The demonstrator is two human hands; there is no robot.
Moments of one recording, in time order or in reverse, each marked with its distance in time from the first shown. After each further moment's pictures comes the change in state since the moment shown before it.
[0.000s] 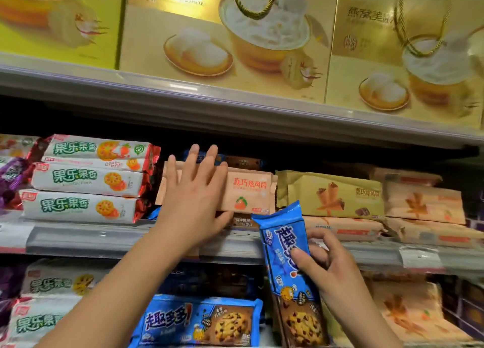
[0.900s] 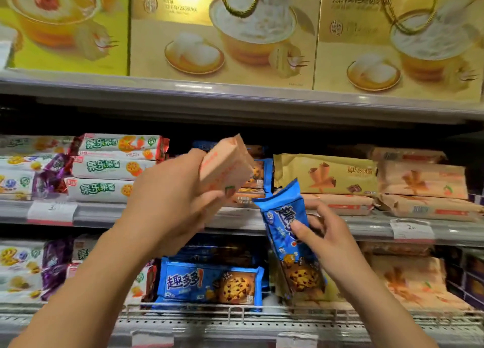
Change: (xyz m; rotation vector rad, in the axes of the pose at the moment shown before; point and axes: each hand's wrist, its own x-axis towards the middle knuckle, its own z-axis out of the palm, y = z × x) left_hand -0.049 0.013 -0.104 -0.158 0.042 -0.122; right_hand -0.016 -0.012 -0.020 -0.031 -0.088 -0.083
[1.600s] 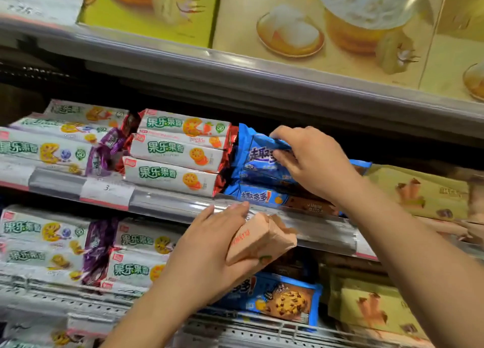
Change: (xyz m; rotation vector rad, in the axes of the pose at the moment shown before) left_hand -0.085 -0.087 0.088 -0.405 -0.170 0.027; right_hand 0.152 -0.089 0.130 -1.162 -0.023 -0.685
